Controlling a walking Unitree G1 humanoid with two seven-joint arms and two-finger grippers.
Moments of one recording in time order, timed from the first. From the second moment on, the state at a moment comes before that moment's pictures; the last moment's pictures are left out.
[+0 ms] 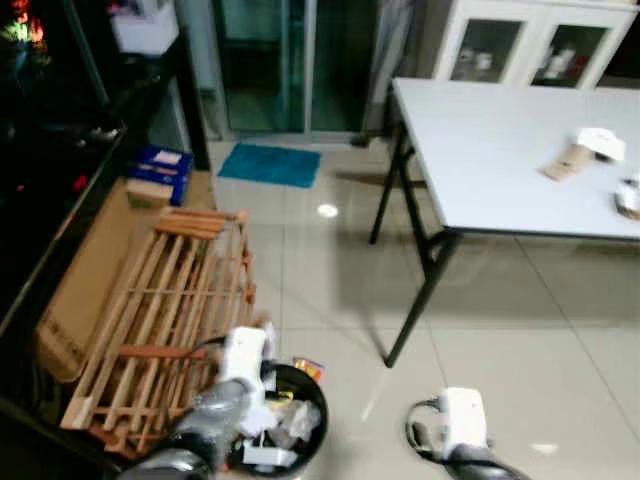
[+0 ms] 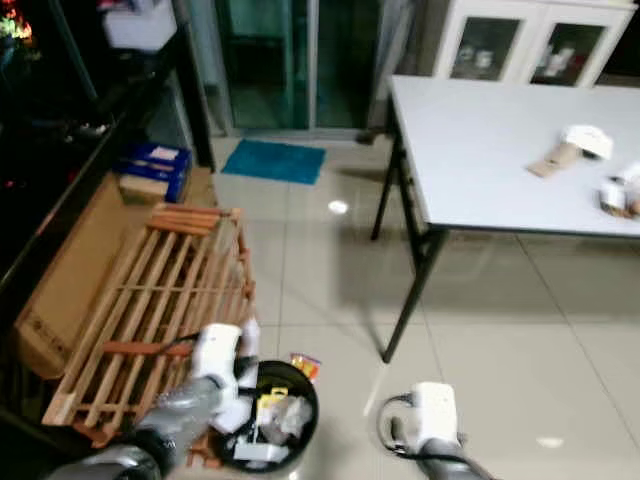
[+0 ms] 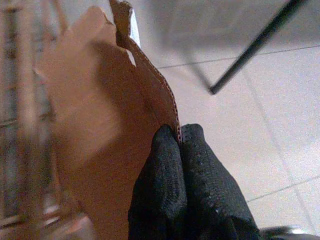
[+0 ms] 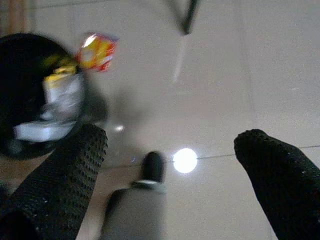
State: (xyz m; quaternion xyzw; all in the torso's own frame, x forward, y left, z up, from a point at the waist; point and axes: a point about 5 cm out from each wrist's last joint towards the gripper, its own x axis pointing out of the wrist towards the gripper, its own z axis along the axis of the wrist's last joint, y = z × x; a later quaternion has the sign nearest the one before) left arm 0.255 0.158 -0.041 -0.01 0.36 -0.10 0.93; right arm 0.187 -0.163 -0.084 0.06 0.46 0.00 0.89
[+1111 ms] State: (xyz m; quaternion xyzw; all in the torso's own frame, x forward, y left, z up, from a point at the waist) left arm 0.250 0.128 -0.046 -0.01 0.39 -0.15 0.91; right arm 0.174 -0.175 -0.089 0.05 0.47 -0.01 0.88
